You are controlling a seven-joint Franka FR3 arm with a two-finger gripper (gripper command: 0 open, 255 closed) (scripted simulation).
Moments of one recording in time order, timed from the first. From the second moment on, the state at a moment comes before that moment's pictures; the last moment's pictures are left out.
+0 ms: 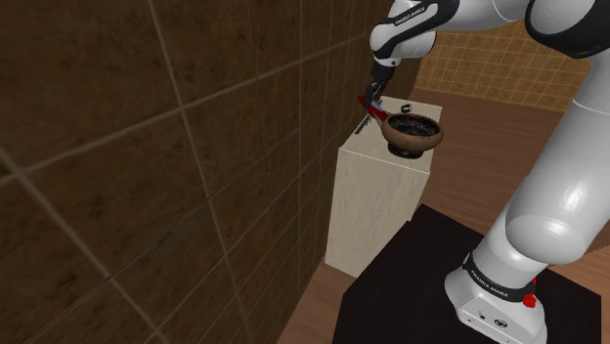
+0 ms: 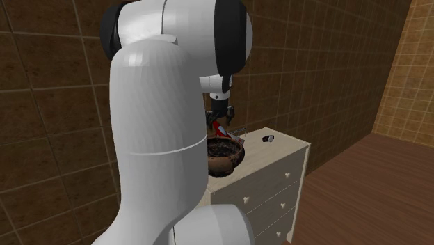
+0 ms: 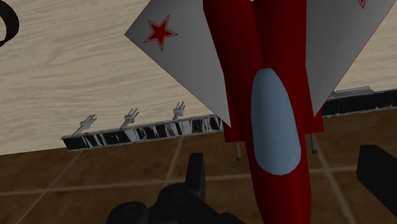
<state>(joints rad) -0.02 0.06 -0.45 -1.98 0.08 2.25 -0.67</state>
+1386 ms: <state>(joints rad) -0.02 0.08 -0.45 -1.98 0.09 2.26 -0.68</state>
